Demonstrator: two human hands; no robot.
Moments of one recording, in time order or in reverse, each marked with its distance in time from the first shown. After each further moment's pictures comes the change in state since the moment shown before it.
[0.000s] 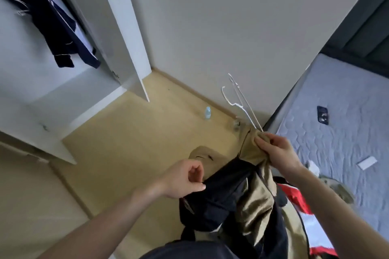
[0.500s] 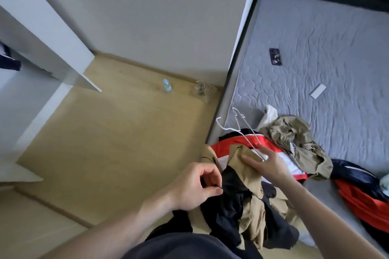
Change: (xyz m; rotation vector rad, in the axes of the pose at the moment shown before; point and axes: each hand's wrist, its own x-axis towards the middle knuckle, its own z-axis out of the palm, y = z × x) left_hand 0.062 0.074 0.169 -0.117 -0.279 0.100; right_hand -0.084 0.173 -0.148 -0.454 0.297 0.428
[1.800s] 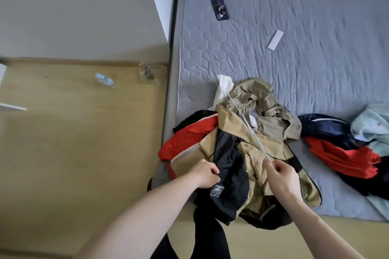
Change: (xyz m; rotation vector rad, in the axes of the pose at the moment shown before) left_hand 0.298 -0.137 0.209 0.503 -0.407 -0.554; right_hand 0.076 0.215 -0.068 0.220 0.380 0.365
